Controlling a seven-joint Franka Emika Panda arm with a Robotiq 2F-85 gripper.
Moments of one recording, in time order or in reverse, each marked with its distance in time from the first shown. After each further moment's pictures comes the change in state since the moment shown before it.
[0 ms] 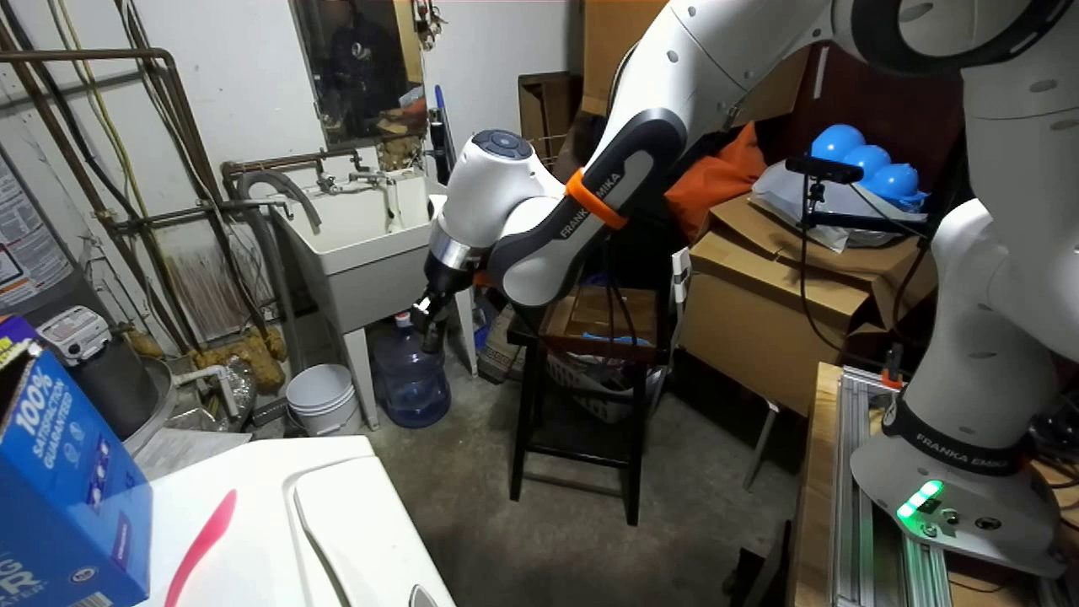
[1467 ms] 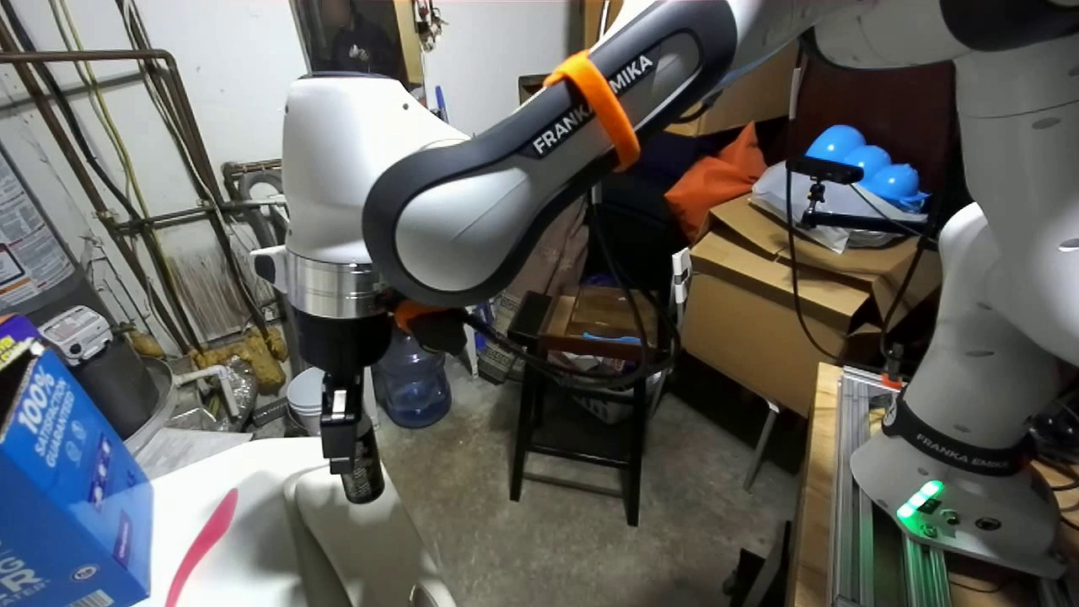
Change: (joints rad) arm -0.091 0.008 0.533 0.278 0.129 -0.587 -0.411
